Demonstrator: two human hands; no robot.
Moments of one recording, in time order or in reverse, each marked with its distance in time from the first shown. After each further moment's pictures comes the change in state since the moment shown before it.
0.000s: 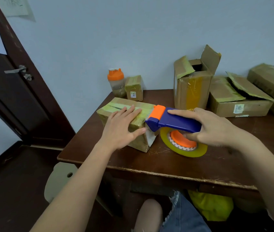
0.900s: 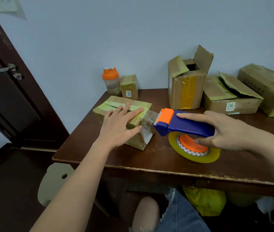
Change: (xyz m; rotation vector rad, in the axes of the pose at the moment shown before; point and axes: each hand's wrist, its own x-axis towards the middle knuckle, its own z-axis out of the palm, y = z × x) left_hand 0.002 0.000 0.002 0.044 -0.030 0.015; right_hand -0.035 0.001 -0.017 -0.079 -0.085 0.052
